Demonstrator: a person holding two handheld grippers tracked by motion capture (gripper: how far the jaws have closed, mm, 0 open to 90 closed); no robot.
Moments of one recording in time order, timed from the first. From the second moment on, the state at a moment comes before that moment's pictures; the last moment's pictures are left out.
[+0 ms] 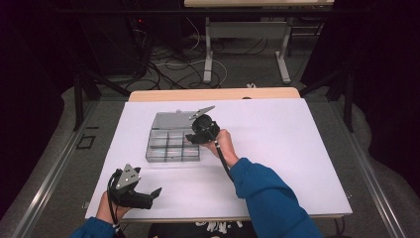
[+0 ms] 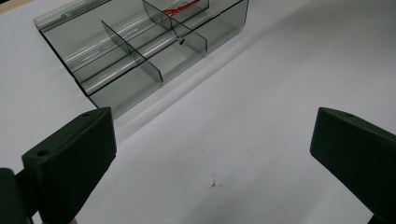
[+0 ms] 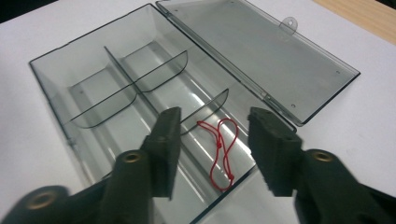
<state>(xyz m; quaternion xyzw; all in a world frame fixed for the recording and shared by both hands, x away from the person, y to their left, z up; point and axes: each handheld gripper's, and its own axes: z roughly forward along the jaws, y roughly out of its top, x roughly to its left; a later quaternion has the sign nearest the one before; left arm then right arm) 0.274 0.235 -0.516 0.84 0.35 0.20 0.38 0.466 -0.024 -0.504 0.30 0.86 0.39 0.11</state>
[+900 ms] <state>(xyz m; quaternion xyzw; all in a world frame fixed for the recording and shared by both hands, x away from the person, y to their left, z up) 0.274 0.235 -0.516 0.84 0.34 0.21 0.37 0.427 -0.088 -0.492 0.31 0.86 0.39 0.07</state>
